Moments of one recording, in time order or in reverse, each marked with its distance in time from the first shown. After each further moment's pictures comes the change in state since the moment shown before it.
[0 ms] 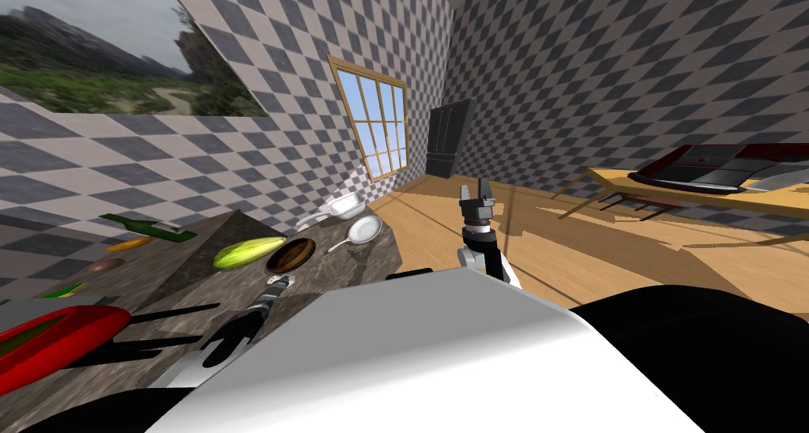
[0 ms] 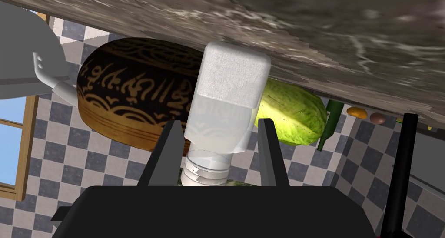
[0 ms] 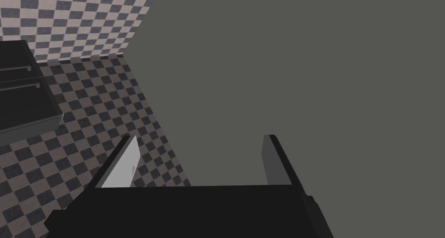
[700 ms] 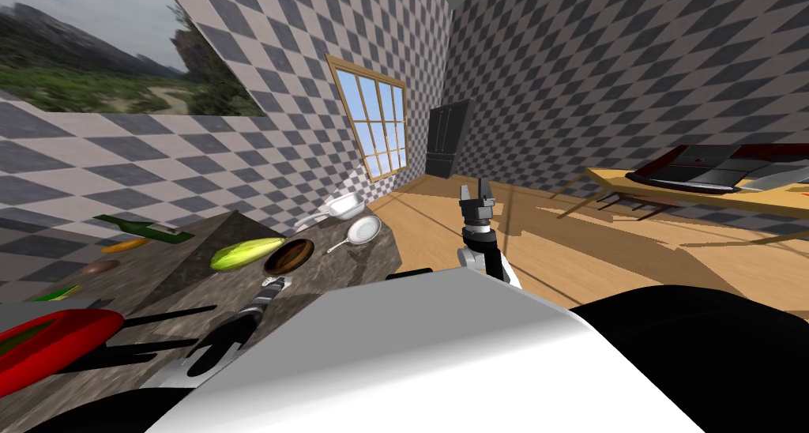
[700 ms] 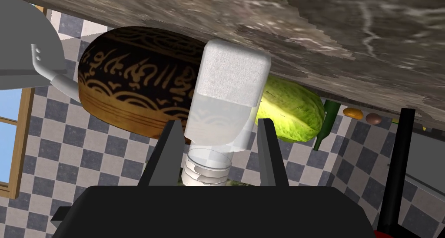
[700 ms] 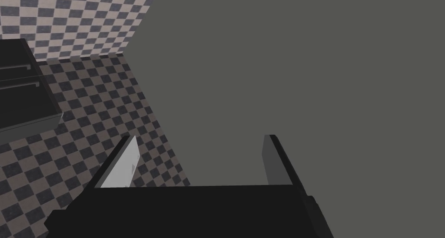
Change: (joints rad) left arm 0.046 0.017 0.022 -0.045 0.047 0.017 0.002; right arm 0.000 0.000 0.000 0.000 0.000 0.000 0.000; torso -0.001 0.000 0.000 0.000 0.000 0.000
